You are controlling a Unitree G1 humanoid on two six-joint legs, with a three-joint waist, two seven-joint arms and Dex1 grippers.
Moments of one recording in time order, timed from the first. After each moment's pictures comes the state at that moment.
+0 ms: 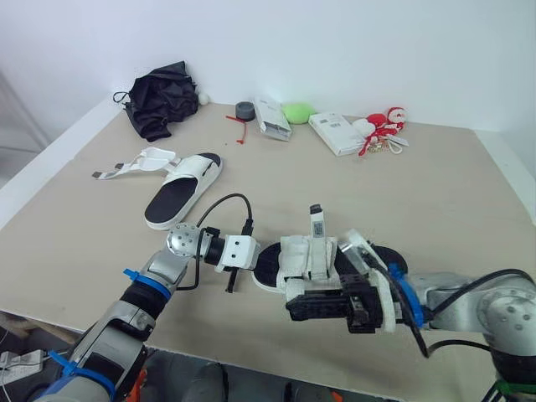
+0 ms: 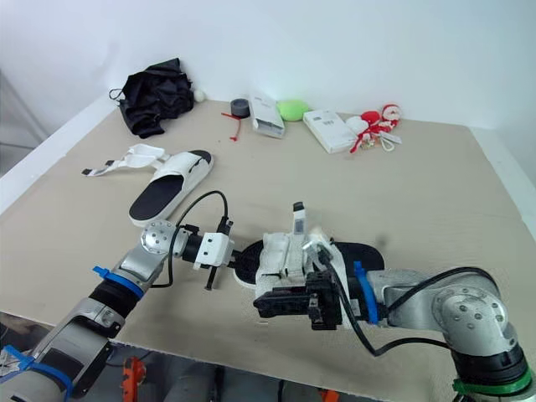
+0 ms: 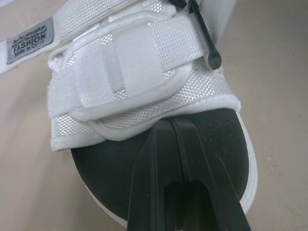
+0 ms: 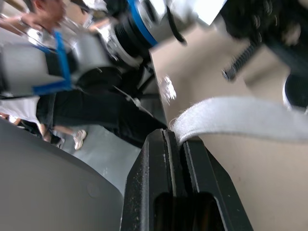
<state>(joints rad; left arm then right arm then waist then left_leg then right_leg) -0.63 0.36 -0.39 0.50 -0.08 -0.41 -1.32 -0.28 -0.79 -0.08 -0.55 1.56 1.27 0.41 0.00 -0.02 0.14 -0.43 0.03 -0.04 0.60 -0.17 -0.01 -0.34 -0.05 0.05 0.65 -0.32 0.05</state>
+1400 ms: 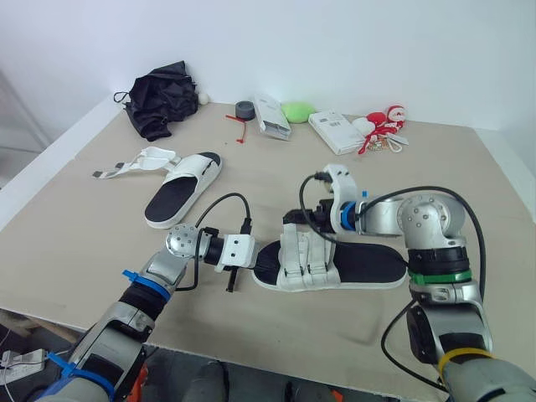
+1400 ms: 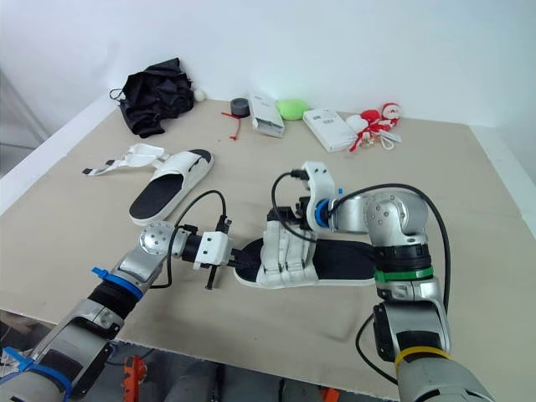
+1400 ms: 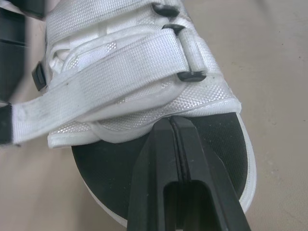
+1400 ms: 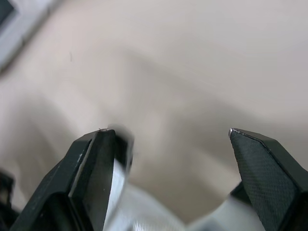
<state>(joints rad) -0.62 0.36 -0.39 0.50 -0.08 -0.41 -1.29 -0.89 -0.43 -0.12 0.15 0.83 1.36 0.07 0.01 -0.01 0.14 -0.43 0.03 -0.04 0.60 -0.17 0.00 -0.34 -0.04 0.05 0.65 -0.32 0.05</state>
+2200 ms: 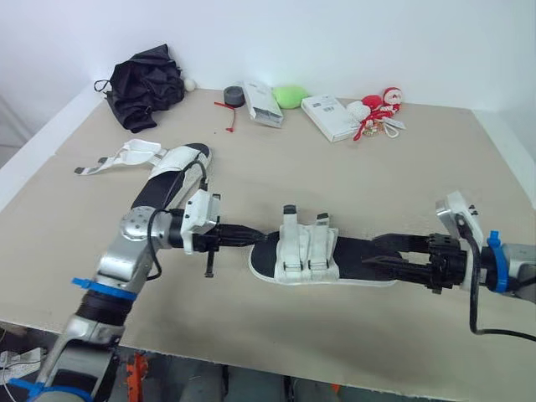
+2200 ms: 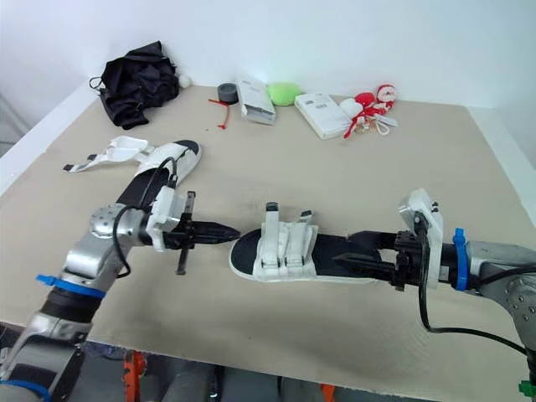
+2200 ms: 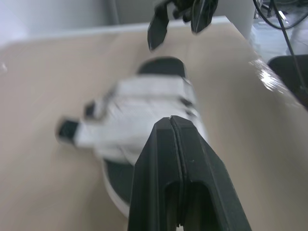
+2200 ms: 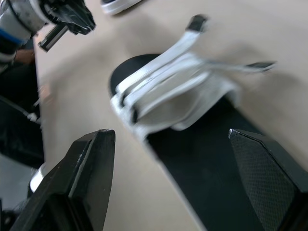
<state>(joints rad) -0.48 0.57 -0.12 0.02 -0.47 0.12 -1.36 -0.08 -1.01 -0.35 -0.39 0.88 0.96 1.03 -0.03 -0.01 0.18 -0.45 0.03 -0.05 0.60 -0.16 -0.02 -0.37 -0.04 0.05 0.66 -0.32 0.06</state>
